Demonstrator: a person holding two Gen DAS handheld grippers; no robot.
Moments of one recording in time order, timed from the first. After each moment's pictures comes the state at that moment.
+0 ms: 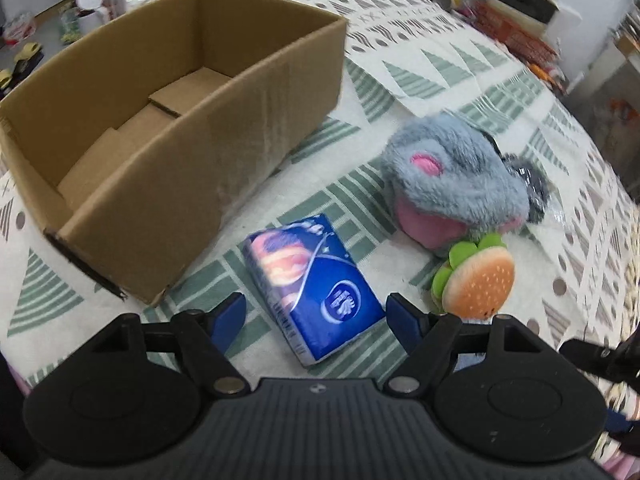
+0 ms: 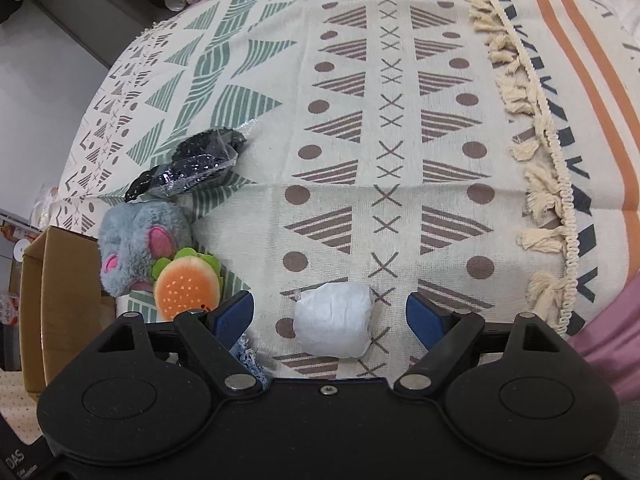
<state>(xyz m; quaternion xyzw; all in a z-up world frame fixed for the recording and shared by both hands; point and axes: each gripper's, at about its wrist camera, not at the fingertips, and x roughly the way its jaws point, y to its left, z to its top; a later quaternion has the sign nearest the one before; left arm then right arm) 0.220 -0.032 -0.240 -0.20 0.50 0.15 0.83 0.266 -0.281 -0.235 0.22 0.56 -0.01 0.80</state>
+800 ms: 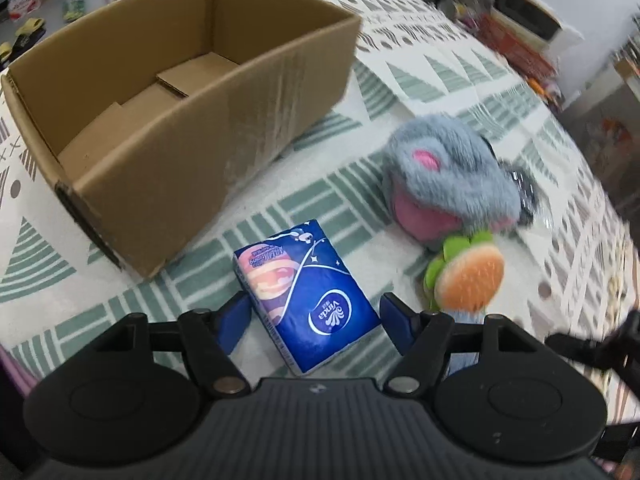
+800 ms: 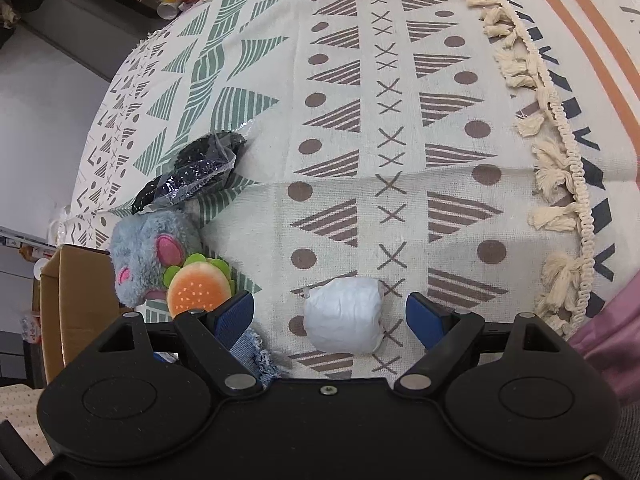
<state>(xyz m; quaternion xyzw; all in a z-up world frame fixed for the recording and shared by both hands) 0.207 -0.030 -0.242 -0.22 0.50 0.13 0.83 0.264 -0.284 -0.239 0.26 0.56 -0.01 0.78</state>
